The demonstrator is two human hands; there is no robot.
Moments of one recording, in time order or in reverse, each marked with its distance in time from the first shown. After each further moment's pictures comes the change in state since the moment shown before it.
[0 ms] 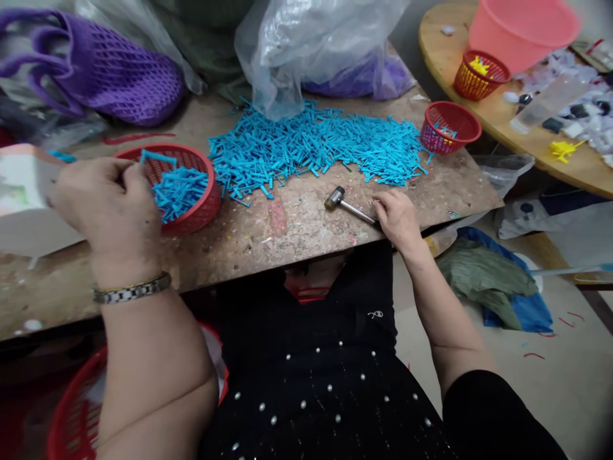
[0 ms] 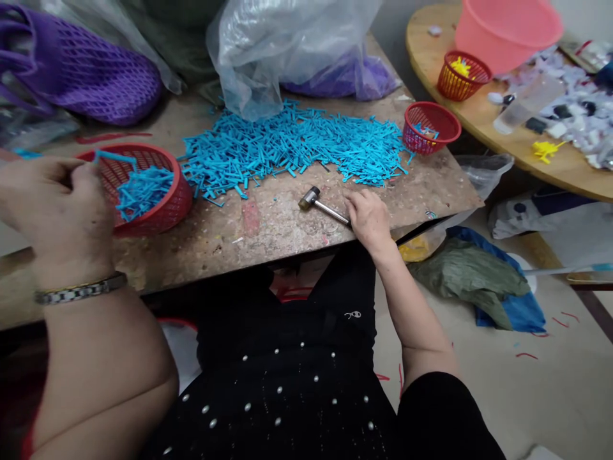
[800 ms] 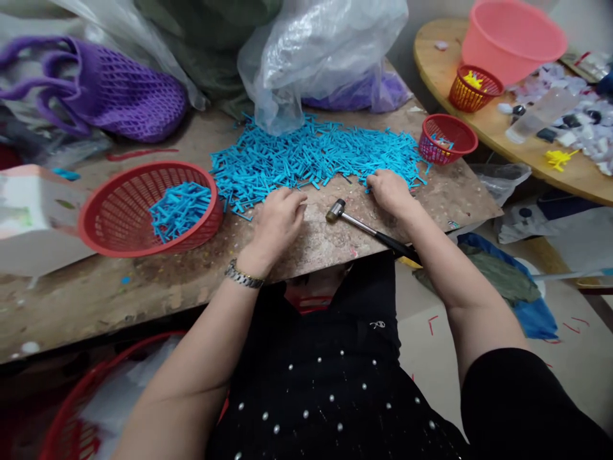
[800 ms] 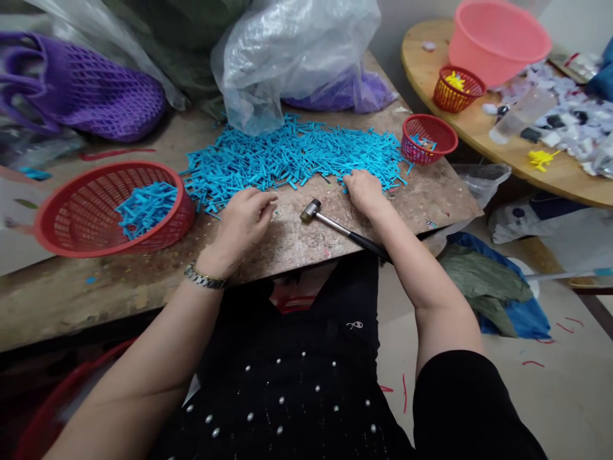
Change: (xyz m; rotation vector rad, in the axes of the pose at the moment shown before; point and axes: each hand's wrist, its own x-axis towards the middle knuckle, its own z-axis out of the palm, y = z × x) left_hand -0.036 0.075 0.121 -0.064 -0.261 0.714; right_hand 0.102 0.016 0.008 -0.459 -0.407 -0.060
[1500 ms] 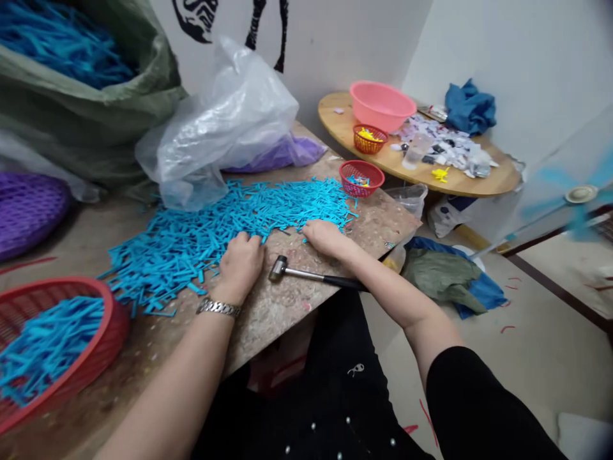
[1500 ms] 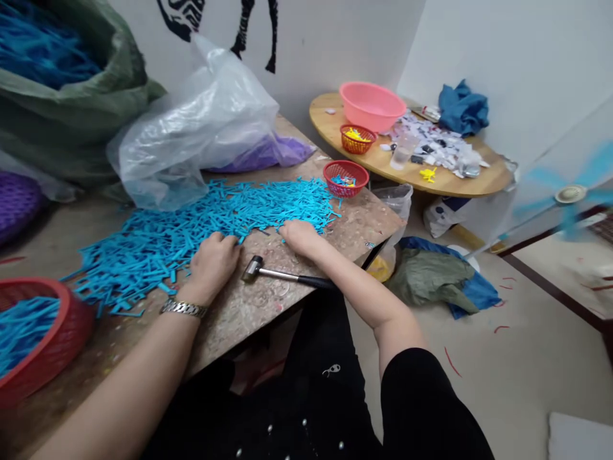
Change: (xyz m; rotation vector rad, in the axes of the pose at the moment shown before) left_hand 0.083 0.004 0.054 0.360 -0.213 0.004; right_hand 0.004 -0.005 -0.002 0.044 -0.048 -0.082
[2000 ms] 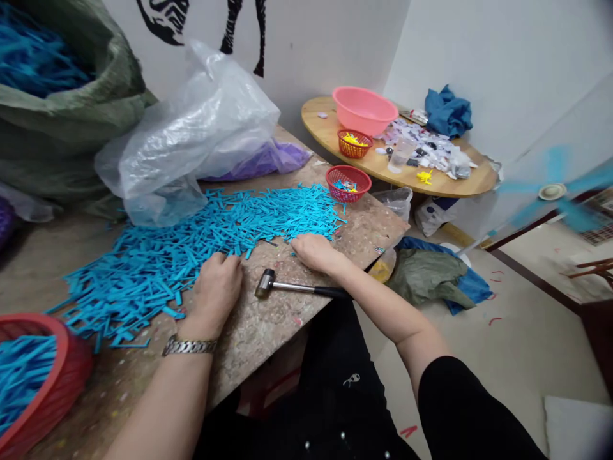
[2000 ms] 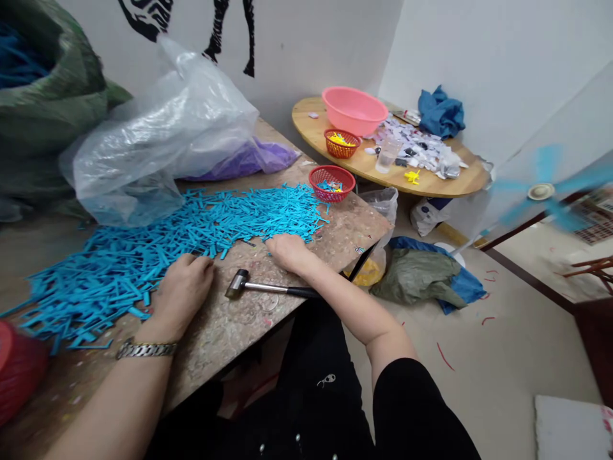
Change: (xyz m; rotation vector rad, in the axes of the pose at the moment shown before) left_hand -0.010 -0.018 0.008 -0.020 0.063 0.065; right_hand -0.013 -0.010 0.000 0.097 0.001 0.073
